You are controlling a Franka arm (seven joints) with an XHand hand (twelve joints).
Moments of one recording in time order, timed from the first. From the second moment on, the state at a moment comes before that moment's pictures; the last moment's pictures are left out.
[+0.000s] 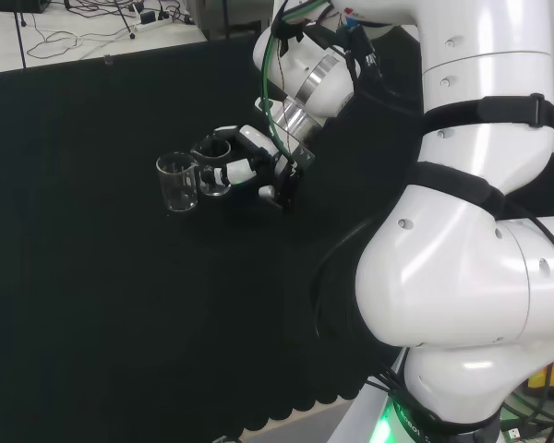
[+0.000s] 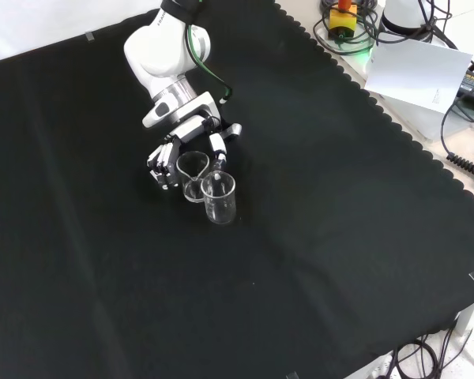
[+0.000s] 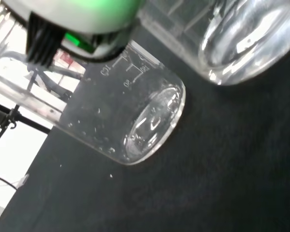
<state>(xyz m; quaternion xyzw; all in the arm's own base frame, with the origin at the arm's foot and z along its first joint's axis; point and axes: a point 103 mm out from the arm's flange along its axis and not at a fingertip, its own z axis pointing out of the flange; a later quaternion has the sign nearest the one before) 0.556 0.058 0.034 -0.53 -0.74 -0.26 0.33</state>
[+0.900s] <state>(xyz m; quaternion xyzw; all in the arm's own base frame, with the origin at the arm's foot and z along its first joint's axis) 0.565 0.025 0.094 -0.58 -0.75 -0.25 0.22</state>
